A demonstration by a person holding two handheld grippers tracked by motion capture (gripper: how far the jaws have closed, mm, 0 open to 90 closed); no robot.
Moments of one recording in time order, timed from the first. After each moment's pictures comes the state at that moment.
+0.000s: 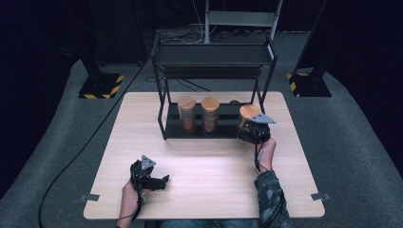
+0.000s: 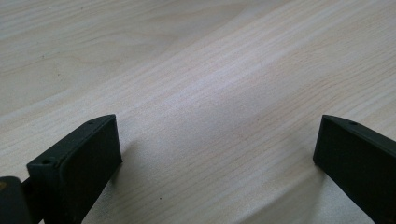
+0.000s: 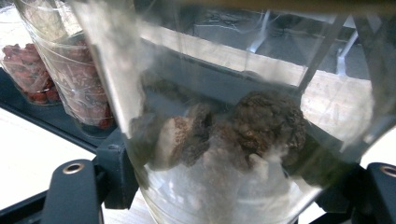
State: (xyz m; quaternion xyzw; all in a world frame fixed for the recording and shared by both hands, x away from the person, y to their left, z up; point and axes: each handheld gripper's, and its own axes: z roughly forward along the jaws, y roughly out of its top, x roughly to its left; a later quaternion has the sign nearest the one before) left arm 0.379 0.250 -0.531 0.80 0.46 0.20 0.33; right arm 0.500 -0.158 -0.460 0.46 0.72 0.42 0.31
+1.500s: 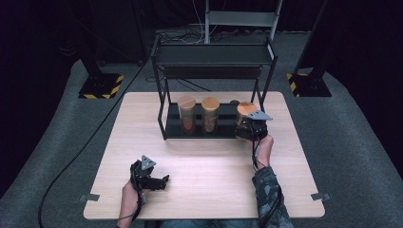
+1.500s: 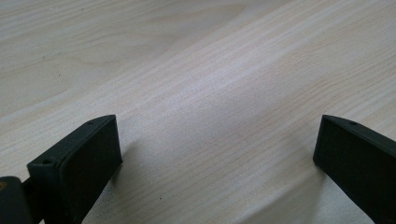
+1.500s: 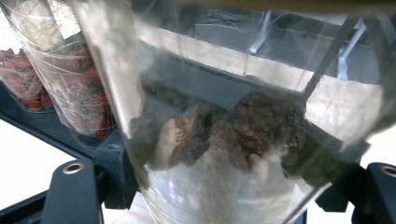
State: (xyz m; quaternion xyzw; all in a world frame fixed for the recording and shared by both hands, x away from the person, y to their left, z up) left arm 0.378 0.250 -0.531 0.80 0.46 0.20 0.33; right arm 0.512 -0.151 -0.459 0.46 0.72 0.42 0.31
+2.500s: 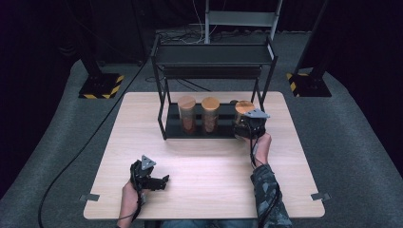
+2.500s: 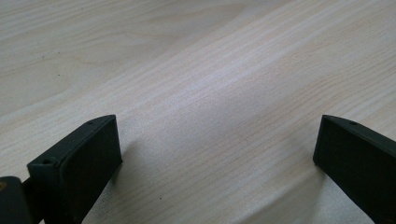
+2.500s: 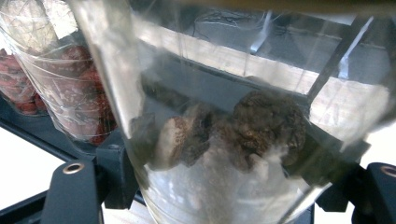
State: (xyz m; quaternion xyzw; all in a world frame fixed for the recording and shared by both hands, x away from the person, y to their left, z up) left arm 0.378 0.250 -0.531 0.80 0.46 0.20 0.33; right arm 0.521 -0.145 -0.460 0.46 0.72 0.42 0.31
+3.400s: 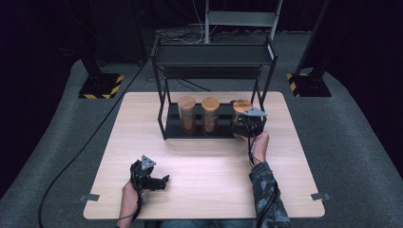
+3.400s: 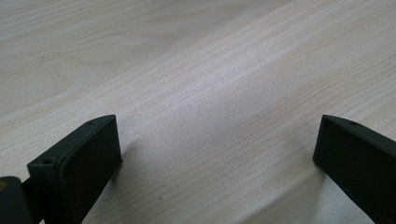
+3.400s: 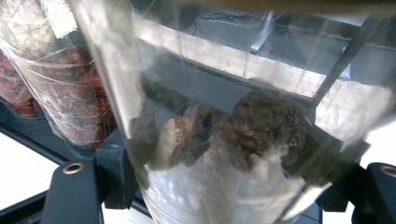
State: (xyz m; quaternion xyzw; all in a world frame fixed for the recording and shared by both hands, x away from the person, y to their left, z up) left arm 0.378 0.250 -0.531 0.80 0.46 0.20 0.33; right arm 0.528 -0.139 -0.461 0.45 0.73 0.41 0.30
